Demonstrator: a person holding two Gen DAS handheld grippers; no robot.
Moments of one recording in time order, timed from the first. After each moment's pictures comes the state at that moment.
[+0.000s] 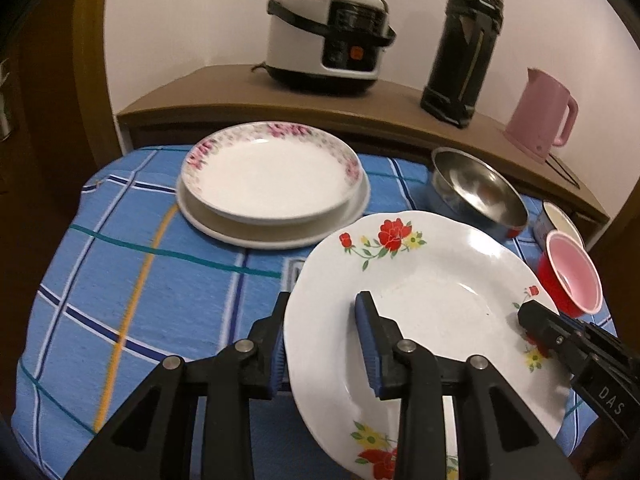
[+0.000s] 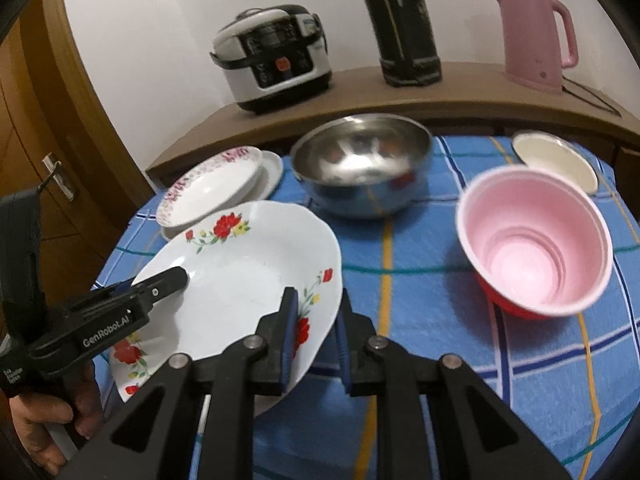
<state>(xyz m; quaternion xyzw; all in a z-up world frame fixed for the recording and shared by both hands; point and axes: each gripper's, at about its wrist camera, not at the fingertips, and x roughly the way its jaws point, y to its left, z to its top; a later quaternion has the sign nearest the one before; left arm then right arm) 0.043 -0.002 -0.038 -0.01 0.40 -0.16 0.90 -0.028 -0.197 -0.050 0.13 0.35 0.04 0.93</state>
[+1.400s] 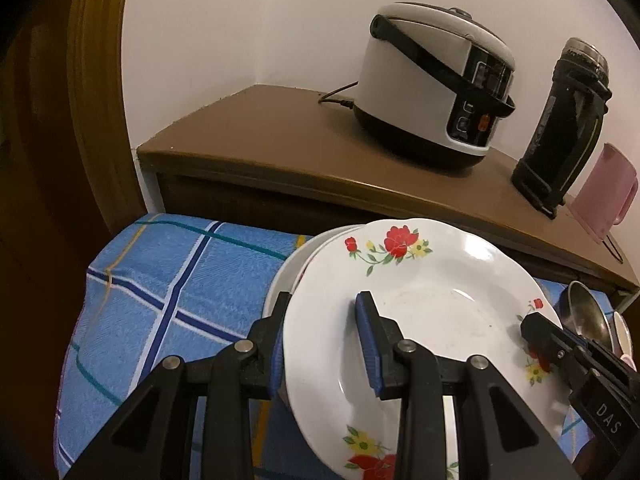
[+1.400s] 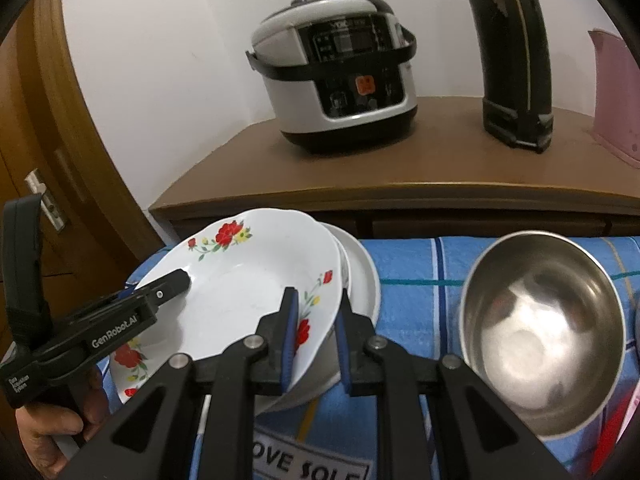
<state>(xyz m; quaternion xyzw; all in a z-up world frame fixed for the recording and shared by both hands) 0.201 0.064 -0.037 -0.04 0.37 -0.11 0.92 0.141 -0.125 -0.042 0.11 0.33 0.06 0.94</state>
